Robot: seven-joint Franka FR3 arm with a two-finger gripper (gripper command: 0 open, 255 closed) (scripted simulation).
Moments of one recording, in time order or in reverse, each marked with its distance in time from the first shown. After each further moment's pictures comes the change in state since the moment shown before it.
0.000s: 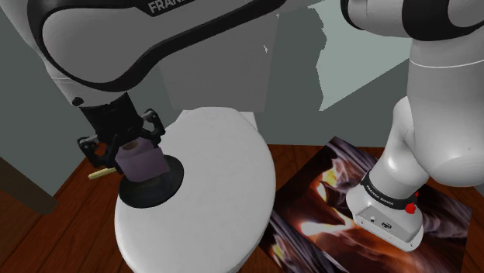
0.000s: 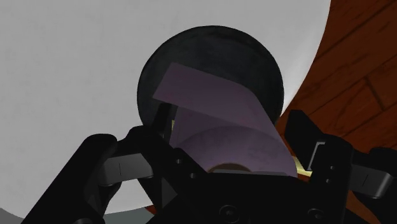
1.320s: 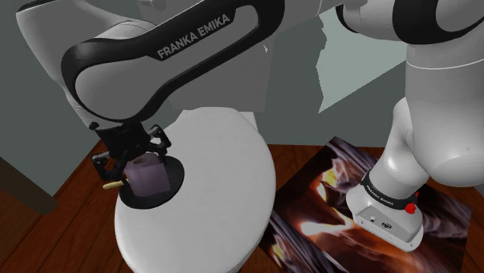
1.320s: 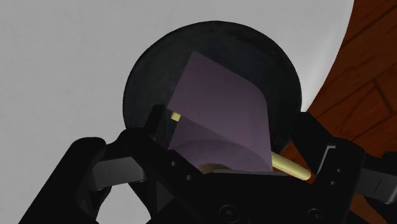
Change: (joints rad) arm -0.002 0.026 -0.005 -0.081 -0.009 0.106 0.004
